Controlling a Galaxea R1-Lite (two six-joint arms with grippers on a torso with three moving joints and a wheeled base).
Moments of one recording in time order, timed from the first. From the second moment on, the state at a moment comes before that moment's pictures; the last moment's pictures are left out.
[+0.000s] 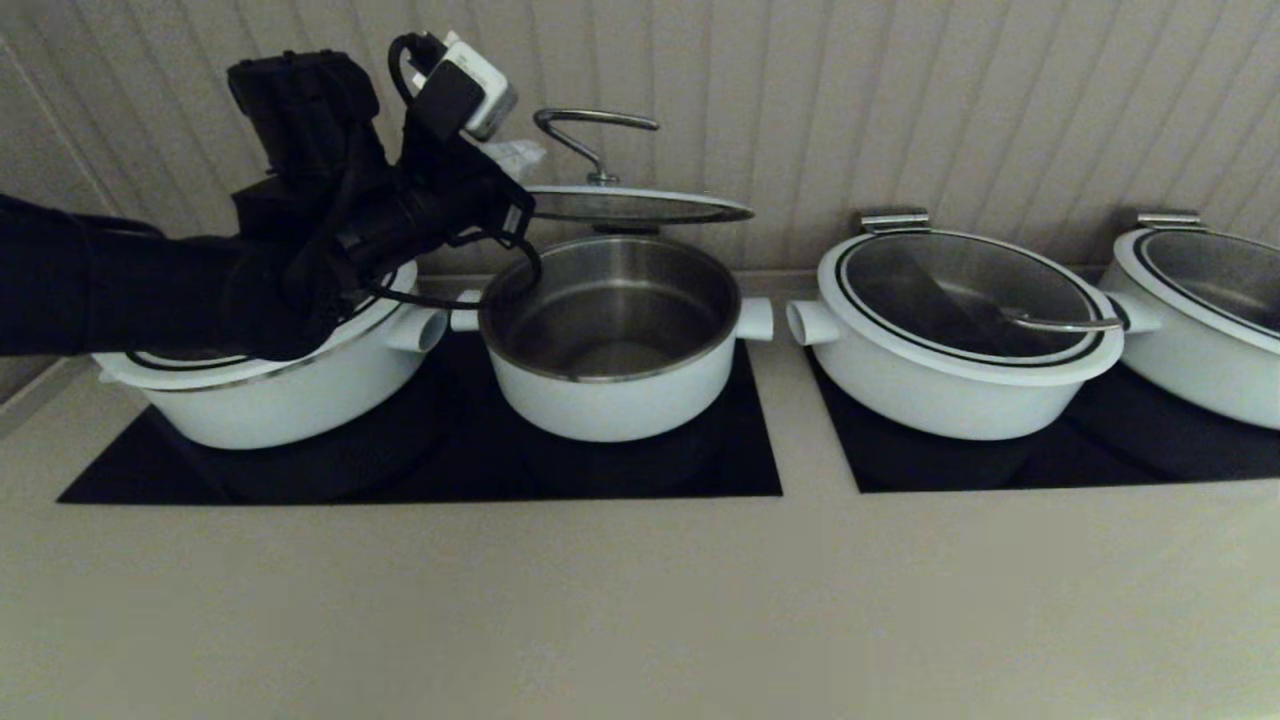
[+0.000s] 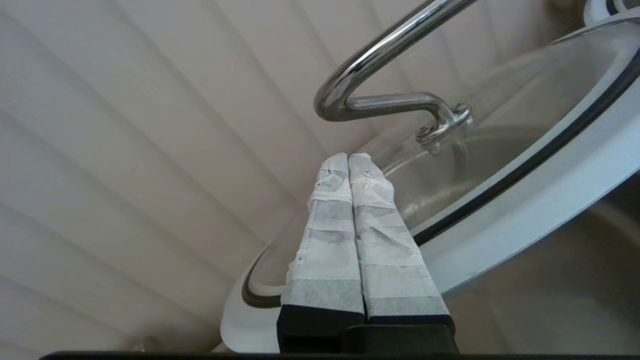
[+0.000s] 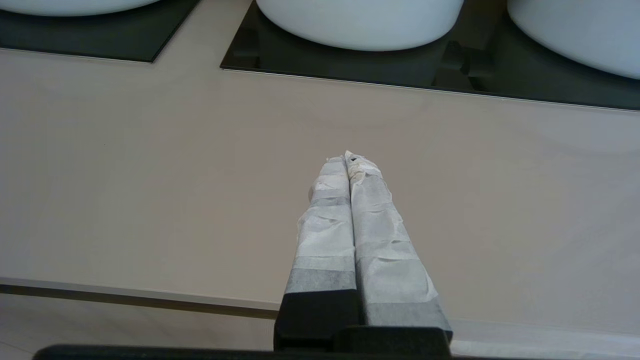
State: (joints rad) left arm -0.32 1.92 -1.45 -0.64 -0.15 0.56; right arm -0.01 0.00 0.00 0.00 0.05 -0.09
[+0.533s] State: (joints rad) left arm -0.32 1.92 -1.38 -0.67 -0.15 0.56; right arm -0.01 0.00 0.00 0.00 0.05 -0.09
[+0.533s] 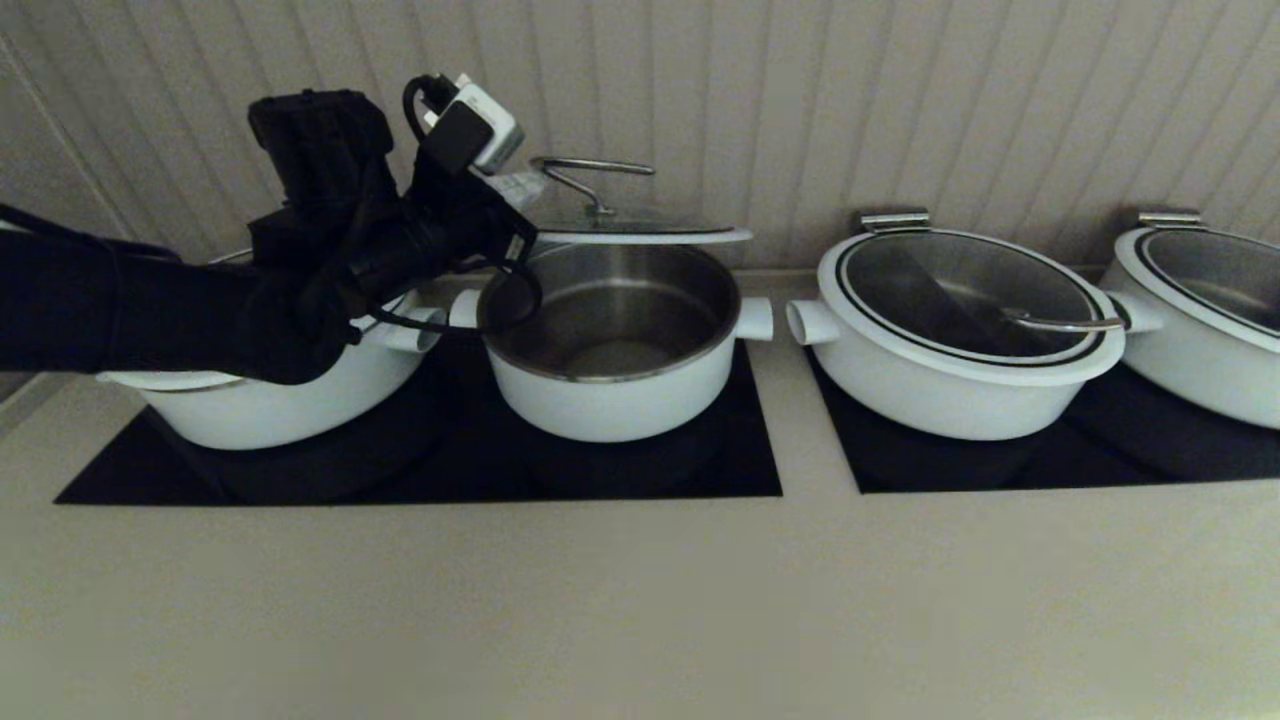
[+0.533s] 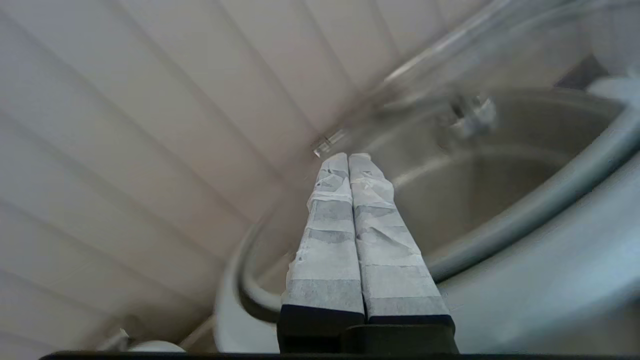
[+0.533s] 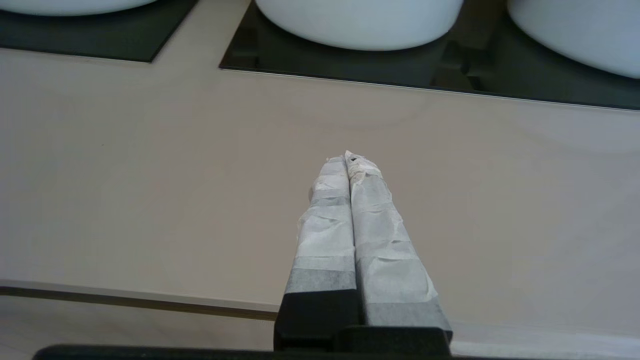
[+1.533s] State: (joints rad) left arm -0.31 1.92 -1.28 -0.68 -0.15 0.56; right arm -0.01 0.00 0.00 0.00 0.05 -0.09
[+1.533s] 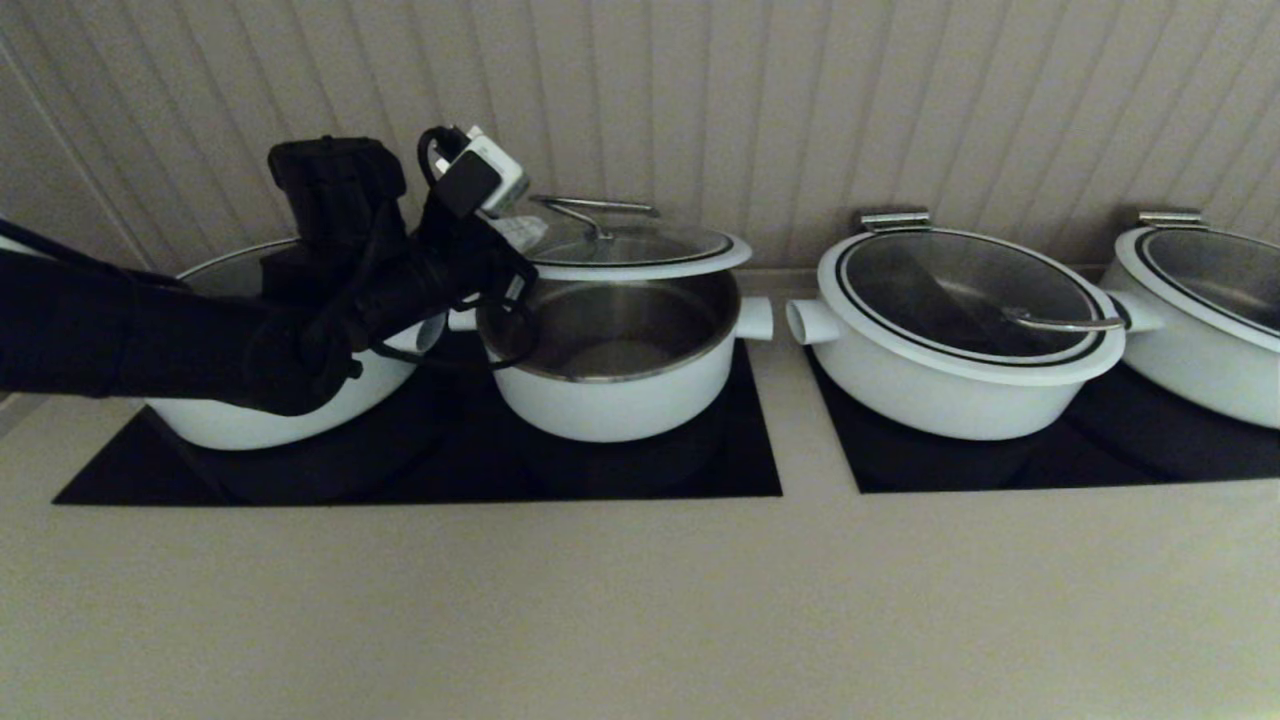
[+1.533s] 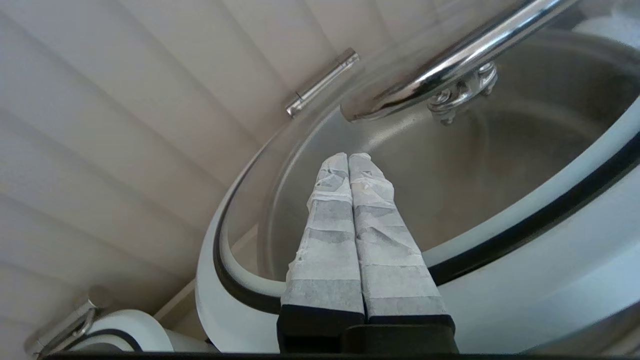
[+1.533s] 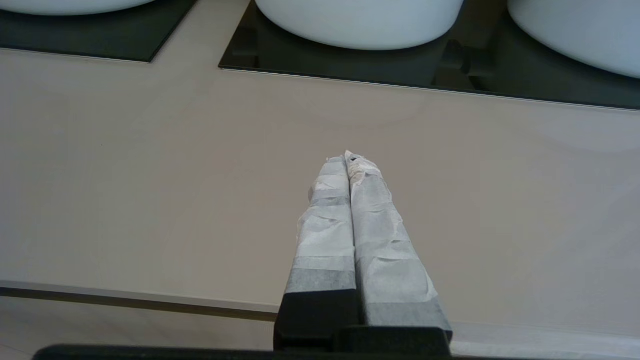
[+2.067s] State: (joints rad) left arm -0.31 1.93 -1.21 -0.78 -0.15 0.57; right arm -0.01 0.00 0.00 0.00 0.05 -0.09
